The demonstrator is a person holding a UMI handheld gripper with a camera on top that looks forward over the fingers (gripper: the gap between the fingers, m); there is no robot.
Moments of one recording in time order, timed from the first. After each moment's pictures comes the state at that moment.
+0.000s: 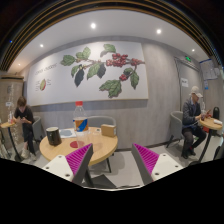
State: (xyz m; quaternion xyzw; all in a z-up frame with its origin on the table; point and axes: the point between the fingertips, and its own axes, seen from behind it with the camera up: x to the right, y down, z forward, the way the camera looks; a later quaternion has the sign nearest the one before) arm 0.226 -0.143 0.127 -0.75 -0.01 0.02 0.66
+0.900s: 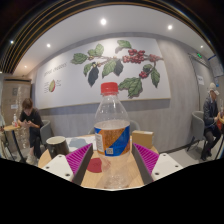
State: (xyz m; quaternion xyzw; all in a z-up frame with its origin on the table) arm 0.073 0.051 0.104 -0.73 -0.05 0.09 0.67
